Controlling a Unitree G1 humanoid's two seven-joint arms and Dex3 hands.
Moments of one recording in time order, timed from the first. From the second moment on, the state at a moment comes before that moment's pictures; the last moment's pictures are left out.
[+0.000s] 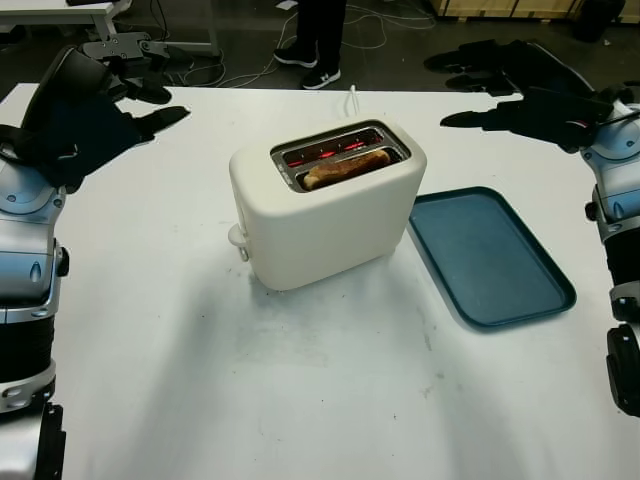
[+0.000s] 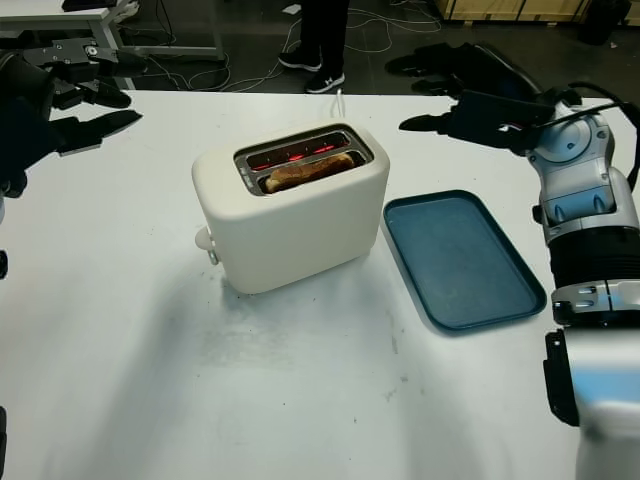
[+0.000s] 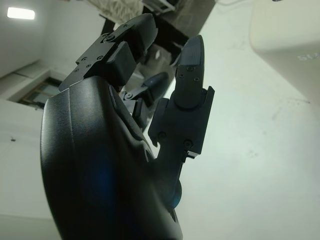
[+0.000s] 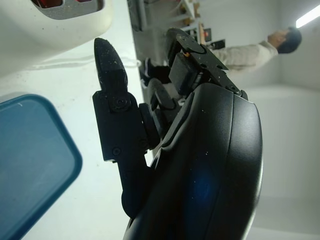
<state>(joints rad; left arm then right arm) -0.55 0.62 0.12 -0.13 0.13 0.26 -0.33 -0.91 -0.64 0.07 0.61 -0.23 -0.20 0.51</state>
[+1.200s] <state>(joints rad) -0.55 0.62 0.13 -0.07 0.13 0.18 -0.33 -0.93 -0.64 0.09 0.70 -0.25 -0.29 0.50</state>
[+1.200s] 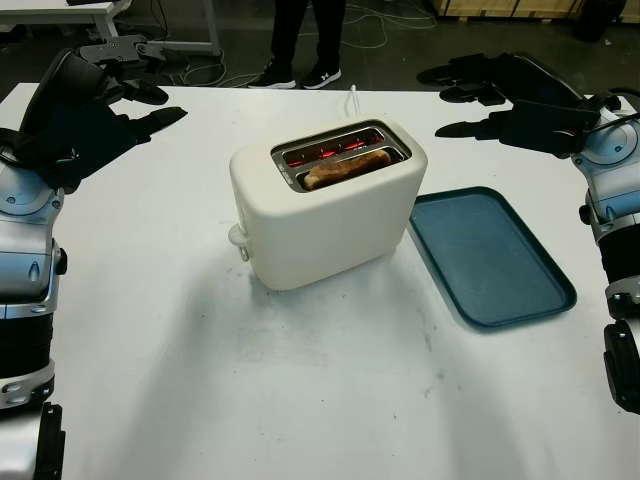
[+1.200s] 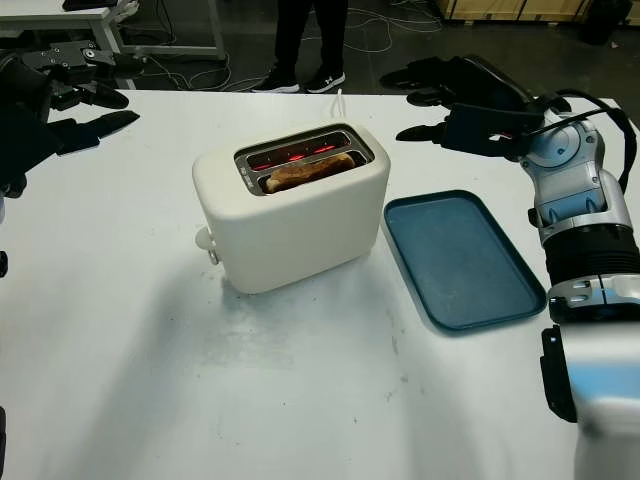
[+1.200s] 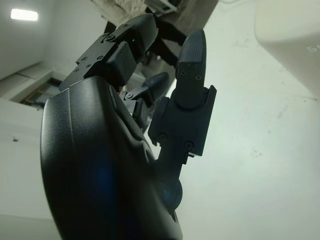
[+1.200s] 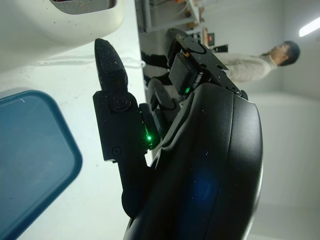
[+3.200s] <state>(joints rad) -0.54 0.62 0.14 -0.07 0.11 0.21 -0.34 -0.93 -0.63 0.09 0.71 -0.25 -0.28 0.50</state>
